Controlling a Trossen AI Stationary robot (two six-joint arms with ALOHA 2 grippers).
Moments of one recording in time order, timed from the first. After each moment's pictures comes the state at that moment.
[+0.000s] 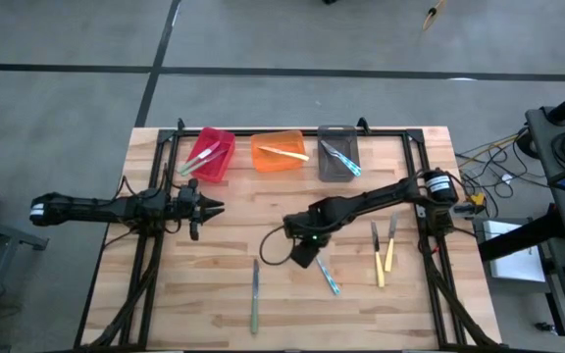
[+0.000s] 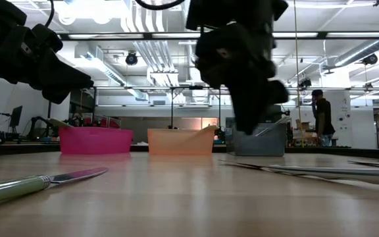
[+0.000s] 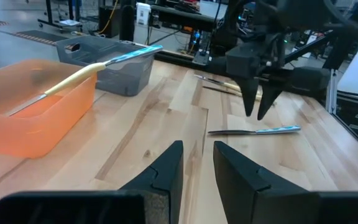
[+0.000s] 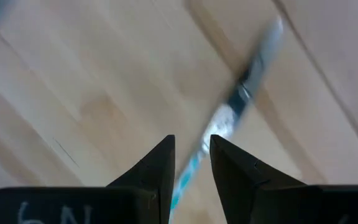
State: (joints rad) left arm 0.01 0.24 0.01 0.08 -0.13 -0.22; right arm 0.13 1.95 1.46 -0.87 -0.18 0.83
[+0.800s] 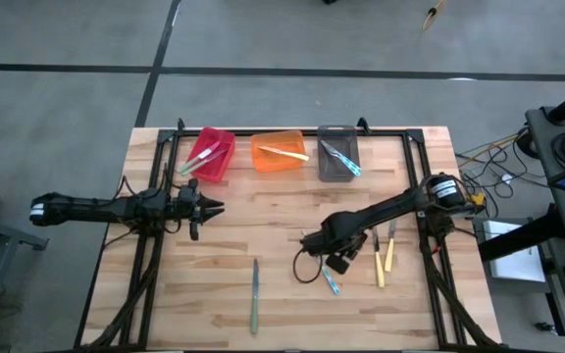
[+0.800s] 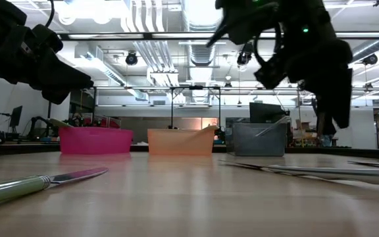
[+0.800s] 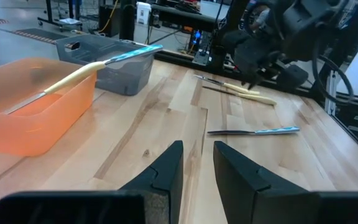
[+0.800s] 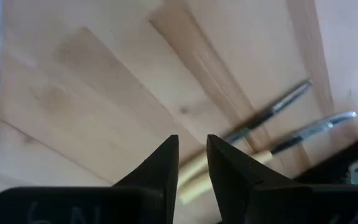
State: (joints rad) left arm 0.01 0.24 0.01 0.08 -0.13 -0.23; right arm 0.24 1.91 1.41 -1.36 -0.09 0.87
